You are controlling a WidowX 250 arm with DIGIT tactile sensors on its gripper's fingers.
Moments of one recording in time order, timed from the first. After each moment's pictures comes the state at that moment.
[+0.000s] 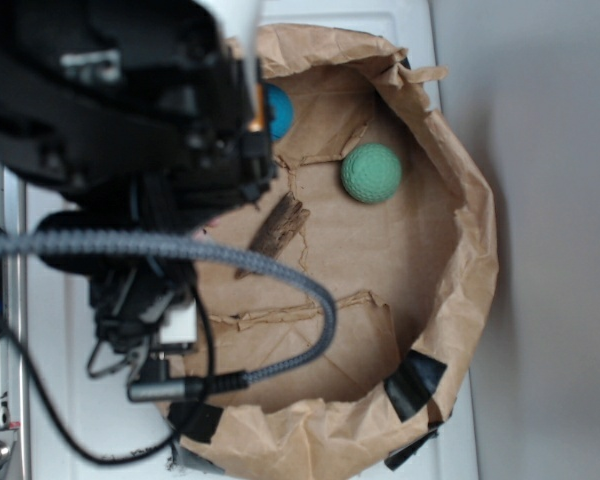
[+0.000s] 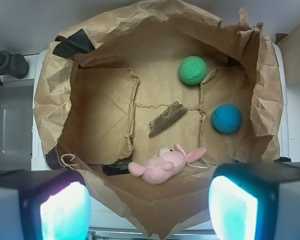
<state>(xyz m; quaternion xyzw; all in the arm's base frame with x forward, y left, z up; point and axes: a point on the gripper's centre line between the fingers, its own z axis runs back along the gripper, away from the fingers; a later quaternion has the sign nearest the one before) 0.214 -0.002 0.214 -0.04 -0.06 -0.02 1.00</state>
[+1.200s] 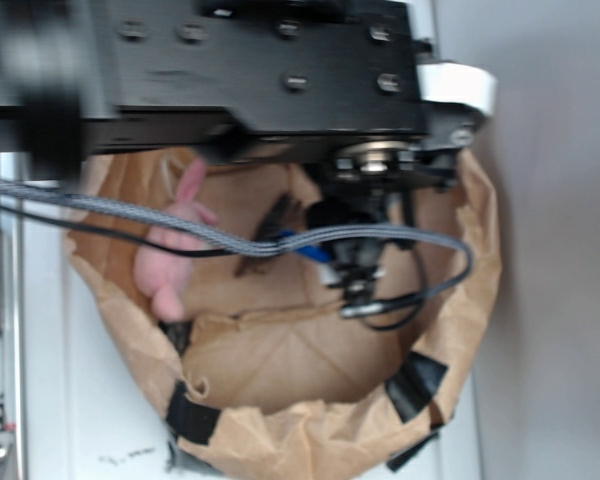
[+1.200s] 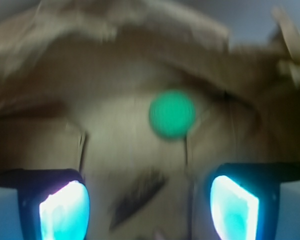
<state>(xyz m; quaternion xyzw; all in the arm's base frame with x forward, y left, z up) 0.306 0.020 0.113 0.02 -0.07 0.02 1.00</state>
